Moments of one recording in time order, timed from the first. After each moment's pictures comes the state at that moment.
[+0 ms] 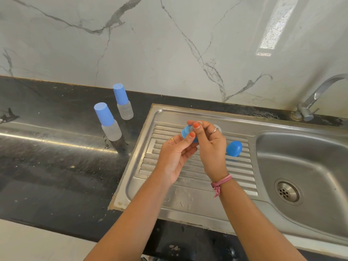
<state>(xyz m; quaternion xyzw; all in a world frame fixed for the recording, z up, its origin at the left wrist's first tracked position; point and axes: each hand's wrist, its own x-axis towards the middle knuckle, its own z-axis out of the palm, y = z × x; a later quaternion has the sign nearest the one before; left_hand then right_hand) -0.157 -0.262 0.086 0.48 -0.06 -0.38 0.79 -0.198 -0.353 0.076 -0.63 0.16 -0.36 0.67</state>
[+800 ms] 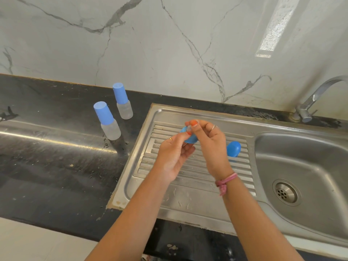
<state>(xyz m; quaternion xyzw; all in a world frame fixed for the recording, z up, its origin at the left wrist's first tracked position) -0.157 -0.266 0.094 0.51 0.00 -0.37 0.78 -0.201 -0.361 0.088 -0.64 0.17 -0.28 0.70</state>
